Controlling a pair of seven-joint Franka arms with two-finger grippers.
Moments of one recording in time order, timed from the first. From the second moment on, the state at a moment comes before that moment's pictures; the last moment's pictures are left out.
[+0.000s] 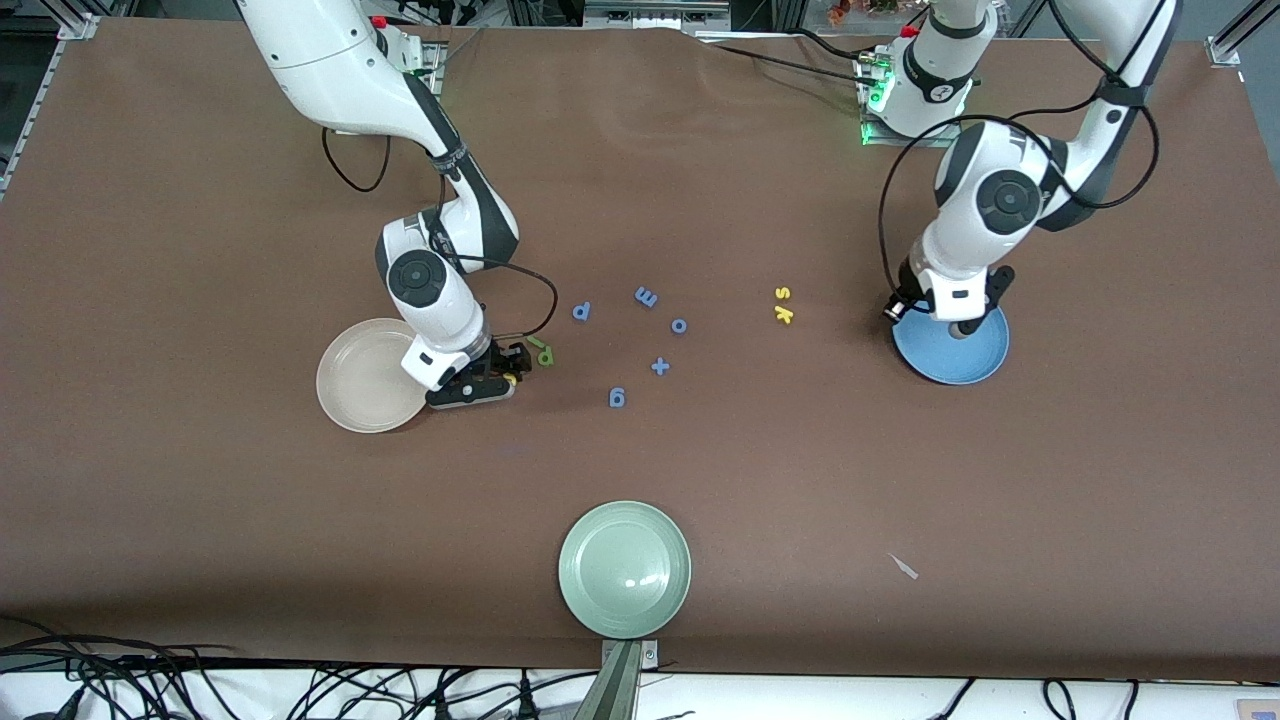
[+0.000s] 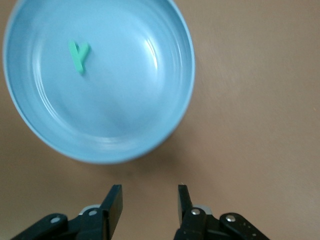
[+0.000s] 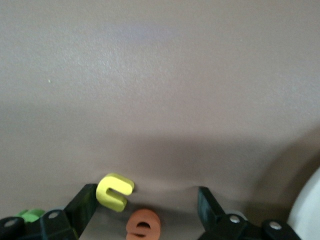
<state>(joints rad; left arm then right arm) 0.34 0.16 -0.60 -2.43 0.09 2.48 -1.28 0.55 0.63 -0.10 -1.95 0.10 2.66 0.23</state>
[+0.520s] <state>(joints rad) 0.28 0.28 -0.66 -2.43 0.09 2.58 -1.45 0.55 0.63 -0.09 -1.93 0.10 2.66 0.23</state>
